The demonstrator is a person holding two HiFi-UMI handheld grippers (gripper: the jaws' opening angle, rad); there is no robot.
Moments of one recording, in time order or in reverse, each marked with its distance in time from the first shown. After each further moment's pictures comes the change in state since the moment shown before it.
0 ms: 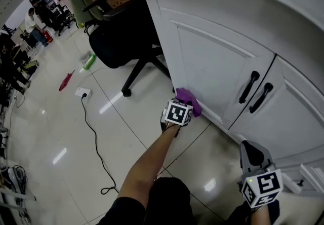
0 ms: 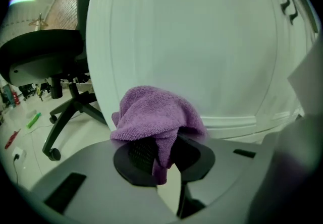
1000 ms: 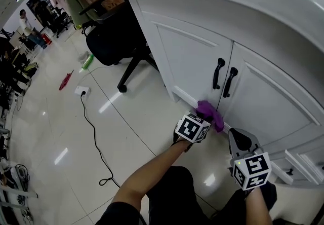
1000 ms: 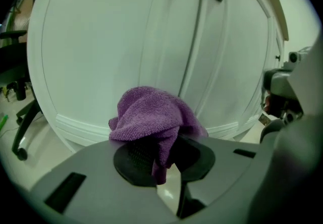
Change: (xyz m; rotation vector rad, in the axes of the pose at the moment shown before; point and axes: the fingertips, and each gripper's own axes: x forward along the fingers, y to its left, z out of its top) left arm -0.052 -0.211 0.007 0.070 0.017 -0.317; right arm -0.022 -0.020 -0.013 0.026 -0.009 0.042
